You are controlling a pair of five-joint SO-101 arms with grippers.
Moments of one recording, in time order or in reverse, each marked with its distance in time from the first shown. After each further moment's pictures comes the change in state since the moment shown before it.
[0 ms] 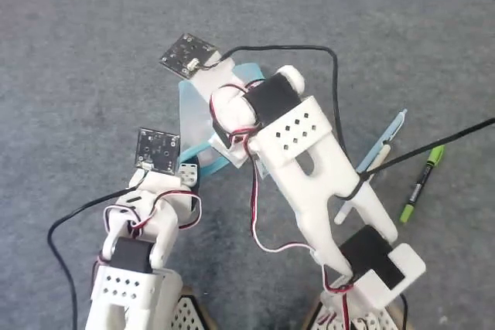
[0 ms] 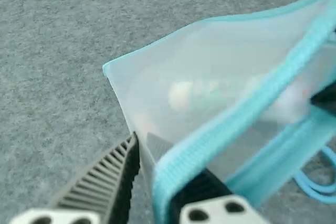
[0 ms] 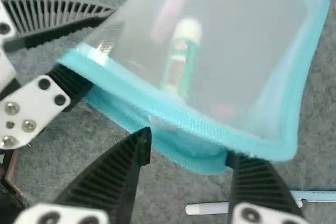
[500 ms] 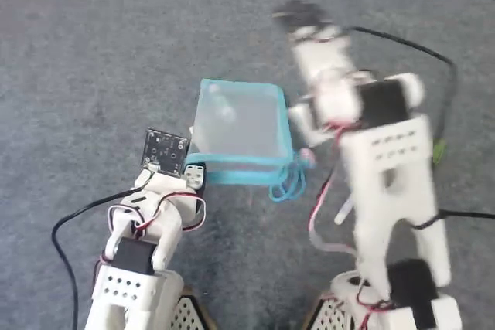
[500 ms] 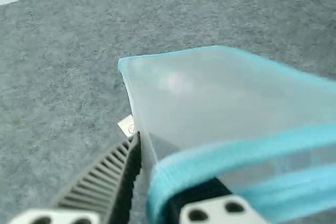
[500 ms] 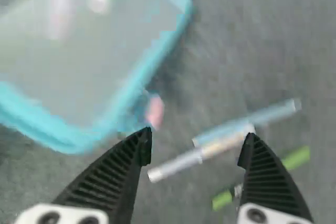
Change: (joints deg) left arm 1.6 0.0 0.2 -0.1 -0.6; right arm 30.0 -16.7 14.2 0.0 0.3
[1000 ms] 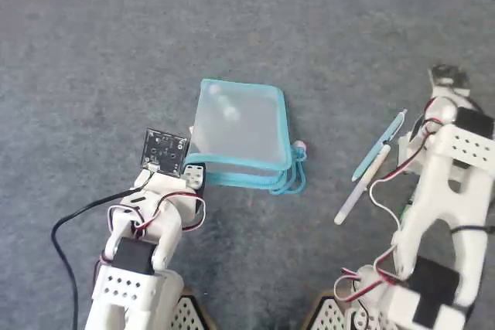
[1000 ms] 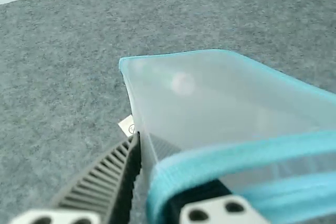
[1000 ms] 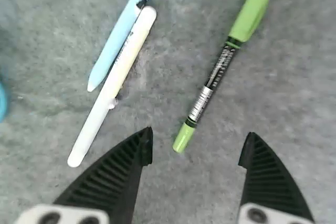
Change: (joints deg) left arm 0.0 0.0 0.0 0.0 0.0; right arm 30.8 3.3 33.0 -21.9 0.0
